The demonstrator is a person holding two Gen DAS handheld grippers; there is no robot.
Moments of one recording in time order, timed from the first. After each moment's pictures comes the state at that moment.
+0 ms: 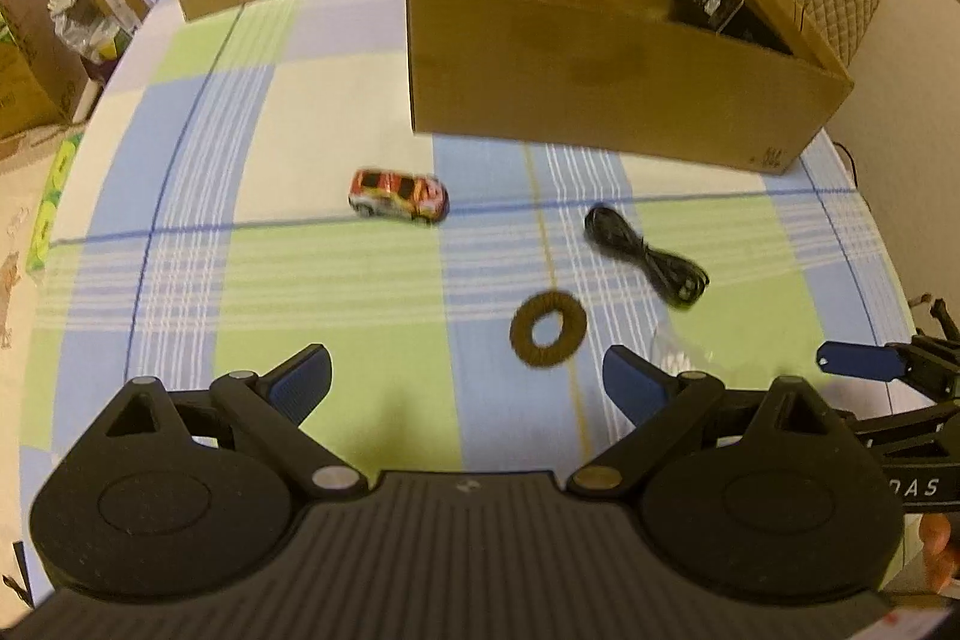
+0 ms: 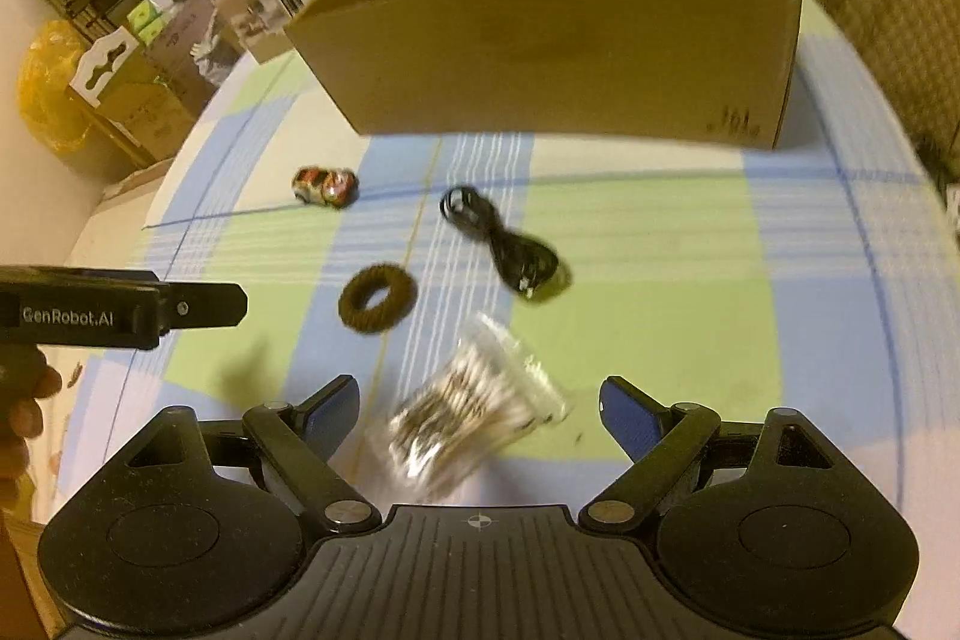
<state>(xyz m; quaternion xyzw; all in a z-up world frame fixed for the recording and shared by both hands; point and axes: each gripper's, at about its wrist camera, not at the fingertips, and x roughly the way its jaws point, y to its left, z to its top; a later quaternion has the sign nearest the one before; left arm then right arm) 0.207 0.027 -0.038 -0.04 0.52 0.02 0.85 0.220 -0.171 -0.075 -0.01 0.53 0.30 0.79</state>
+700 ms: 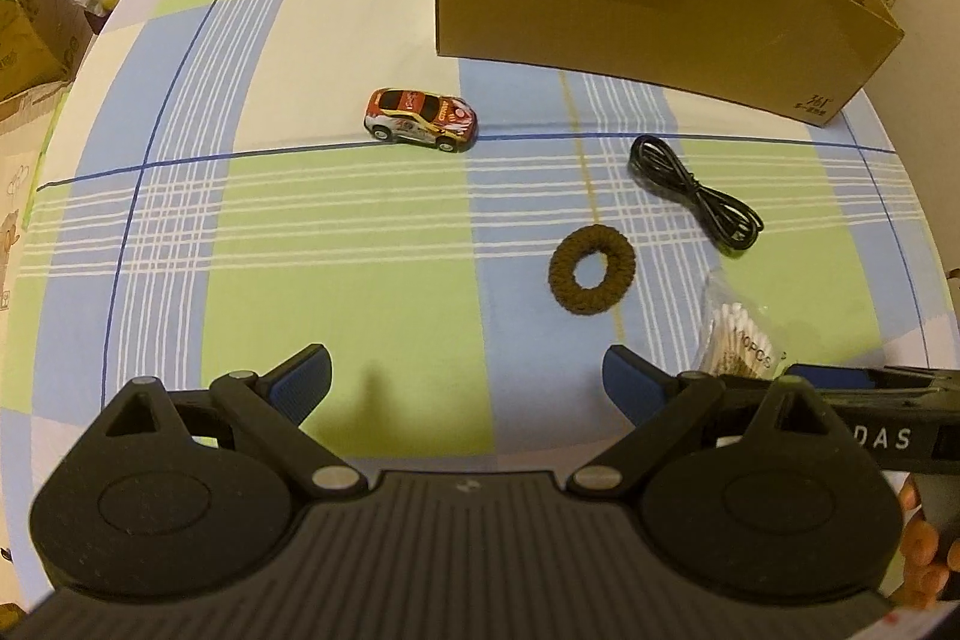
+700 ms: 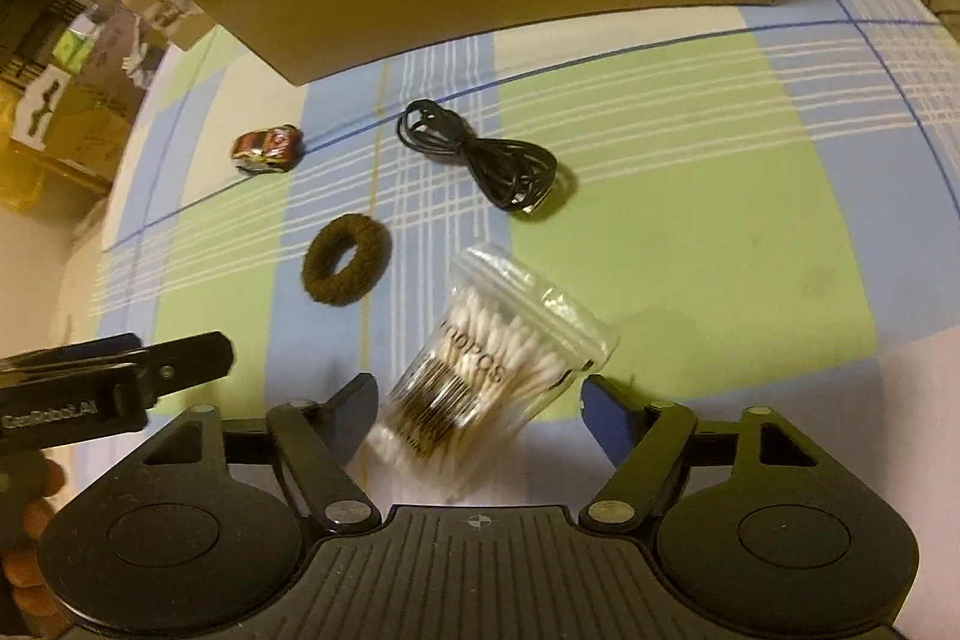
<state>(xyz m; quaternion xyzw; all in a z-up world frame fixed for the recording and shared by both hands) 0.205 0.036 -0.078 -0.05 0.55 0.04 0.83 0.230 -0.154 -0.116 0.05 0.59 0.24 0.77</state>
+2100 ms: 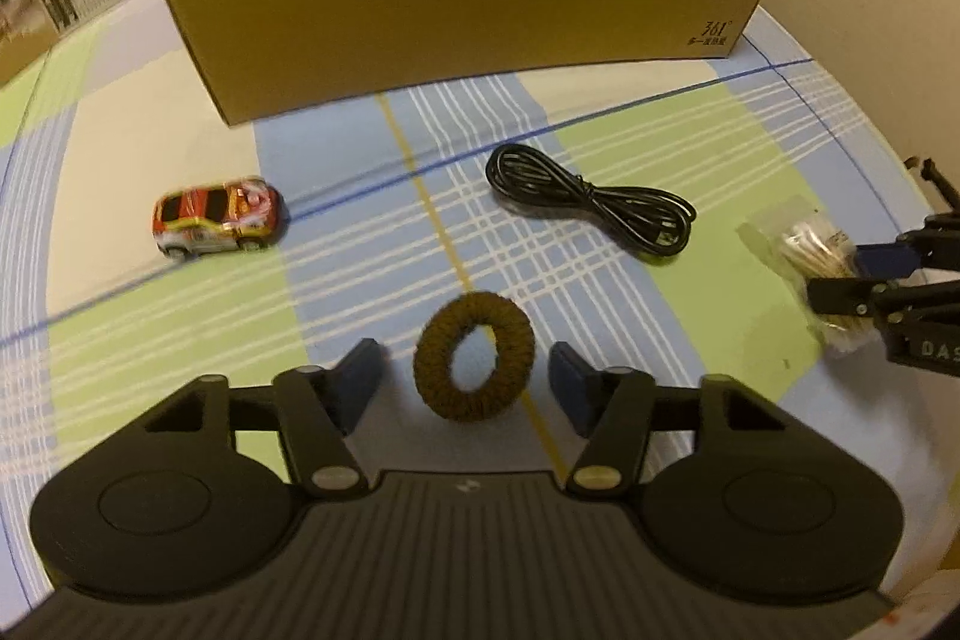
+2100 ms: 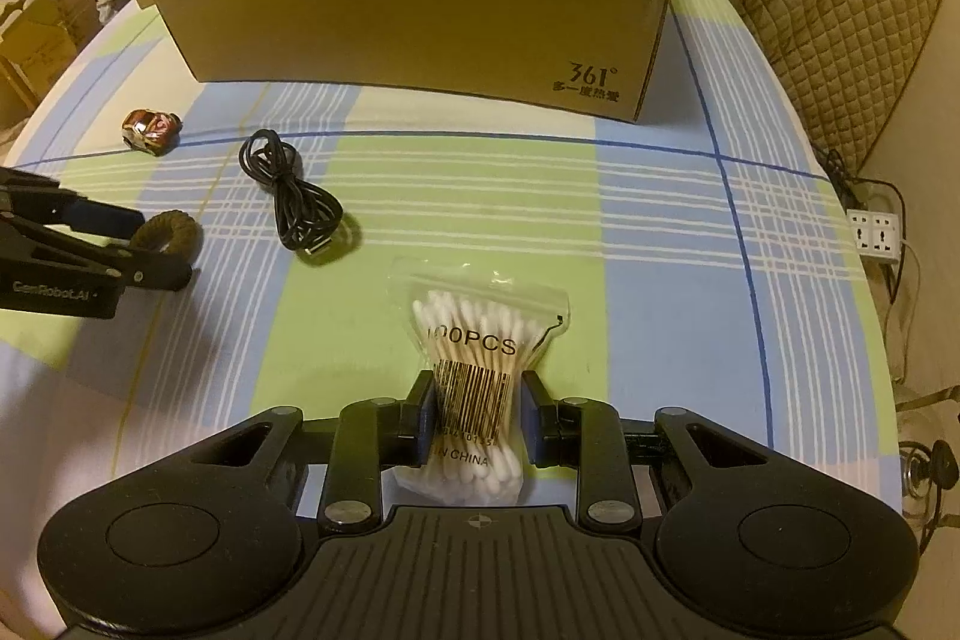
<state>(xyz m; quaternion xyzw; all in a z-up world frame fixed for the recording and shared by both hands) 0.253 -0.016 -0.128 0.05 0.52 -0.11 0.85 0.240 -0.215 -0.127 -0.11 0.50 0.22 0.83</state>
